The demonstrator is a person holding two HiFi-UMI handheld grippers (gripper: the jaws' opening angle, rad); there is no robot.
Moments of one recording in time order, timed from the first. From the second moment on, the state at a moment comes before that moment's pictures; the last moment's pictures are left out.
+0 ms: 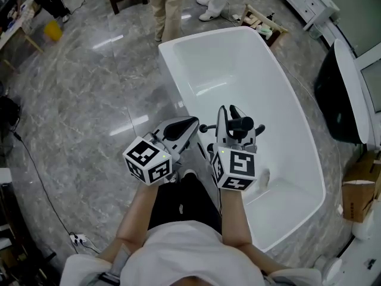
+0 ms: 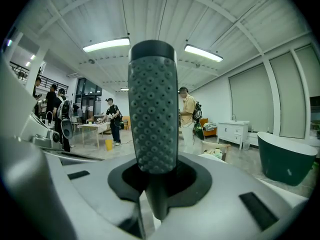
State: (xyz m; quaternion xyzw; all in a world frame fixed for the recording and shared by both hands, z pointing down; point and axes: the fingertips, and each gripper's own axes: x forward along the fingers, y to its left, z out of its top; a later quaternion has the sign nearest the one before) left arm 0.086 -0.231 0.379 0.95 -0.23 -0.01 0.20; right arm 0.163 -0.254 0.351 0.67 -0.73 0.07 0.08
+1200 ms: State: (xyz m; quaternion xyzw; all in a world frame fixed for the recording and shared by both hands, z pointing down) left arm 0.017 -0.242 0.323 0.94 -0.29 -0.03 0.16; right arm 0.086 -0.265 0.258 0.58 -0.81 0.01 0.07
